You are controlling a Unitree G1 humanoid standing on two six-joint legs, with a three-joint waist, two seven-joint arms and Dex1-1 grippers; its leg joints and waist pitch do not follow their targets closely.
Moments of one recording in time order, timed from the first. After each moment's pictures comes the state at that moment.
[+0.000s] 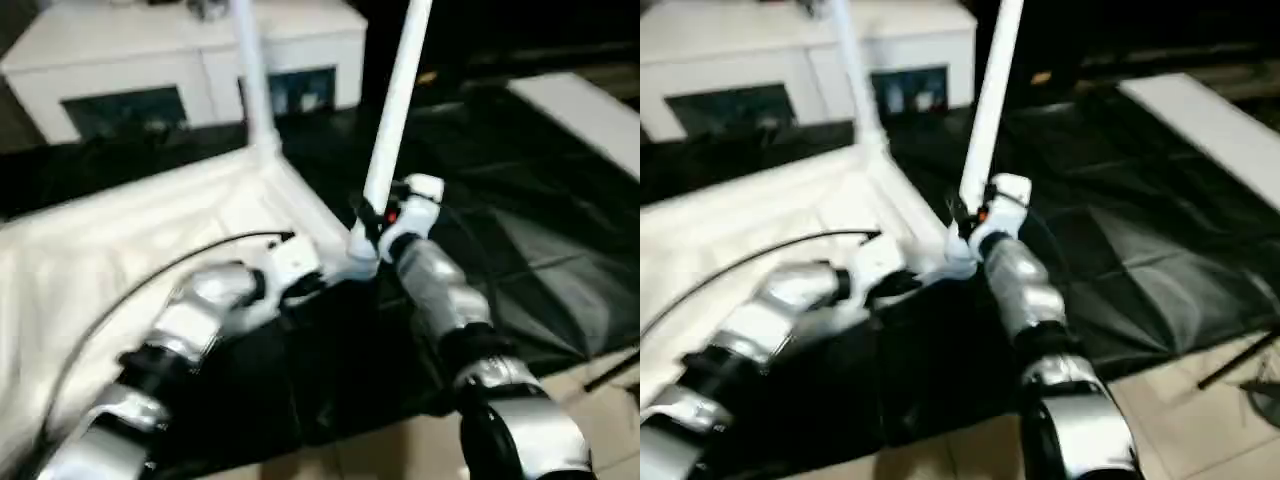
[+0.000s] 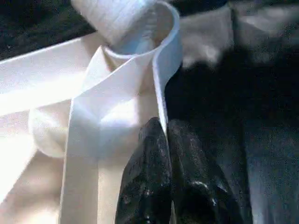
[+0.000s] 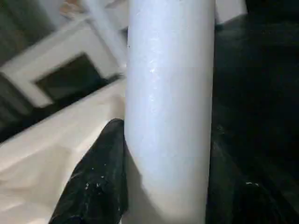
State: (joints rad) left arm -0.59 0.36 -0.34 0.52 0.11 0.04 -0.89; right arm -0.73 -0.01 -0.14 0.77 0.40 0.08 0.34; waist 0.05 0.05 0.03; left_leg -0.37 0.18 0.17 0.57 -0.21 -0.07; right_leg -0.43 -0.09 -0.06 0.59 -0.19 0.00
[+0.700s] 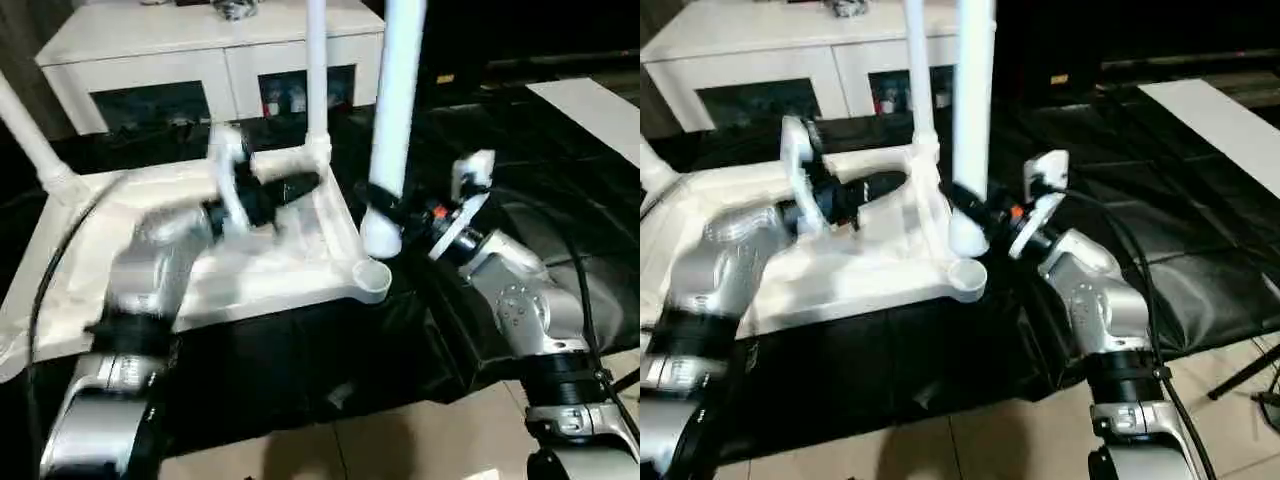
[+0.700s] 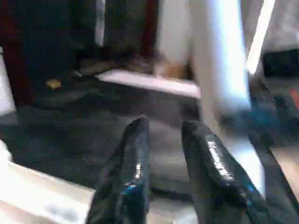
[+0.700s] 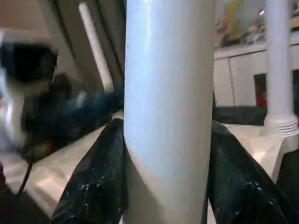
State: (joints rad) left arm -0.74 0.27 0.07 0.40 -0.40 0.31 -0.87; right arm -0.54 -0.23 -0.02 0.23 0.52 0.31 0.76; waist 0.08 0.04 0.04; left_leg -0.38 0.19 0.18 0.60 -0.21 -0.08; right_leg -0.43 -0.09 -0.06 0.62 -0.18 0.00
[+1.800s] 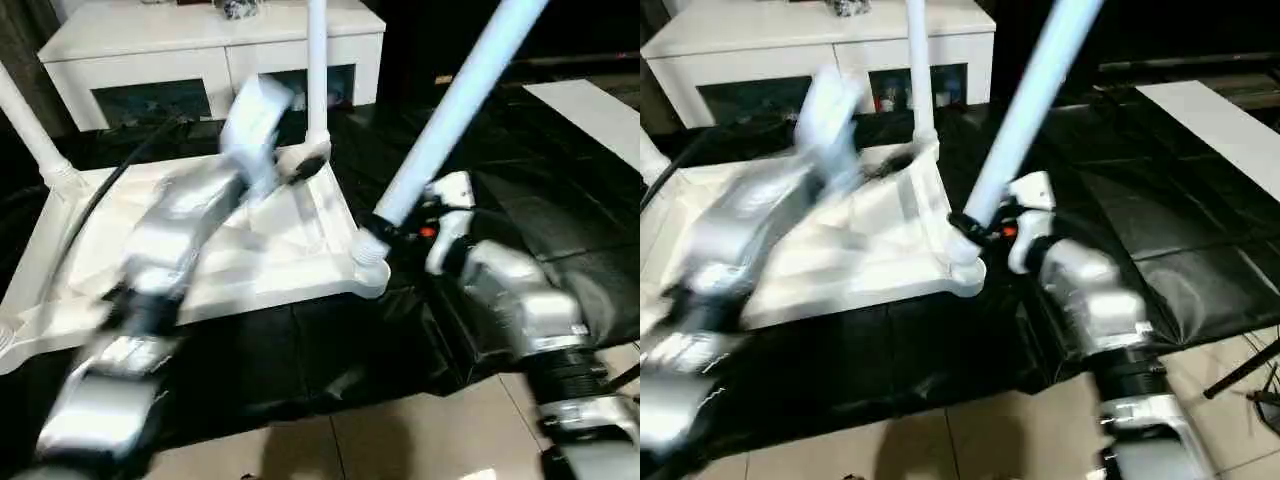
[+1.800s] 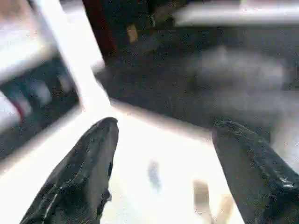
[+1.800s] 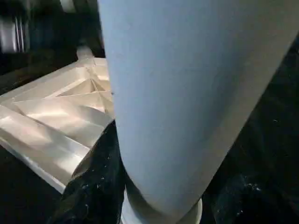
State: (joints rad) left arm -0.66 0.38 -0.11 0.32 -0.12 0.31 -0.68; right arm -0.57 -0.35 -0.01 0.34 0.41 0.39 0.79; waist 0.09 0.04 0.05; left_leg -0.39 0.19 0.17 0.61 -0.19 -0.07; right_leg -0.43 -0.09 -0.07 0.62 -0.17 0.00
